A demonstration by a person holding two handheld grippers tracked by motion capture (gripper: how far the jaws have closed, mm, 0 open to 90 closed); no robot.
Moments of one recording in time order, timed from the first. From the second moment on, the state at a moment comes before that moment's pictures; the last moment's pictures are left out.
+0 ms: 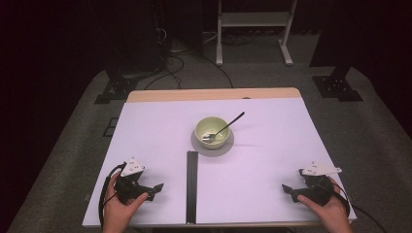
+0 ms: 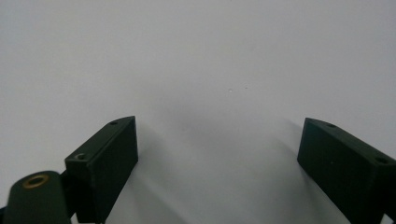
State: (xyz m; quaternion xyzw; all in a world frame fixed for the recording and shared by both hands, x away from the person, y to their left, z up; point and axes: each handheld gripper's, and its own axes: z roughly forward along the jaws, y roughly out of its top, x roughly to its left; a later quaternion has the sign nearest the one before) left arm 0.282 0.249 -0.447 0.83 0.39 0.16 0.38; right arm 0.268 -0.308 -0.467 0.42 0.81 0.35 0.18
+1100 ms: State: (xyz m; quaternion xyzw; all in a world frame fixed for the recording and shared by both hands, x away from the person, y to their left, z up) left arm 0.294 0.220 -0.439 0.83 0.37 0.16 0.39; right arm 0.268 -0.308 -0.467 0.42 0.81 0.35 0.18
